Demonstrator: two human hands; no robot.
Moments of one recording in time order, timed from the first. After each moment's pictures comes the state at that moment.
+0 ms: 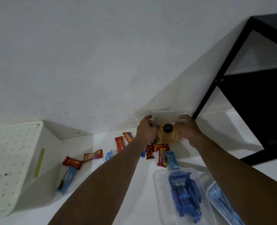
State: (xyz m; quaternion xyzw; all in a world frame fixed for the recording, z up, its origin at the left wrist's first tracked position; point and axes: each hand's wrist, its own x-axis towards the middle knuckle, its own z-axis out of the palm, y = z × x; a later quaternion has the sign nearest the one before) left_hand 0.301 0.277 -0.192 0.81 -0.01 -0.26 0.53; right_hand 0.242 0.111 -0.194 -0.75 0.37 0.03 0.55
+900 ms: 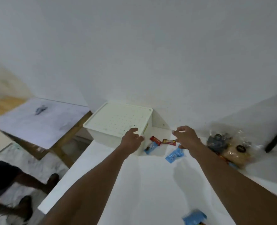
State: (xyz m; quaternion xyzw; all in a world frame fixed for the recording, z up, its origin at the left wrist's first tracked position) left_hand 0.084 0.640 -0.036 0.83 0.18 -0.06 0.52; right_hand 0.120 0.407 -0.033 -0.78 0.13 0.12 0.59
